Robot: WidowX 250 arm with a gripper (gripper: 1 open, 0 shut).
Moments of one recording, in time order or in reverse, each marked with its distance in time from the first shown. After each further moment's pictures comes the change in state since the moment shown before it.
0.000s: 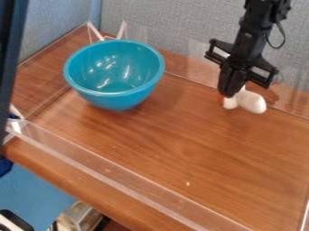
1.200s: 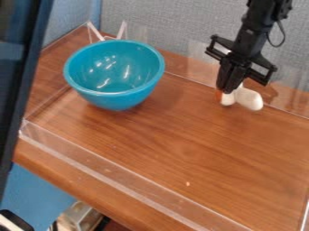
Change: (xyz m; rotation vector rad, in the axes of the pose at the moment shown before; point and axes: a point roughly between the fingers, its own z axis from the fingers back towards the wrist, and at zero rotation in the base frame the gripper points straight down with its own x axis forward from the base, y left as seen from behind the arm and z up) arm 0.008 0.005 -0.001 0.038 0.045 -0.011
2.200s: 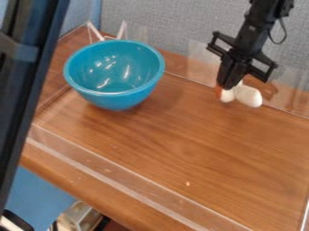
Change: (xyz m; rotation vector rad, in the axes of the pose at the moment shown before) arm 0.004 0.004 0.008 0.021 0.025 -0.003
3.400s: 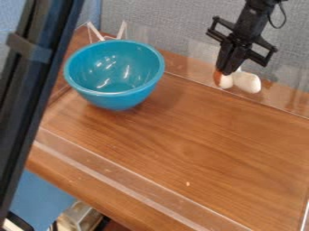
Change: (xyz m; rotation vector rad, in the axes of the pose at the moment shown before) arm 0.007 0.016 0.015 0.007 0.032 0.021
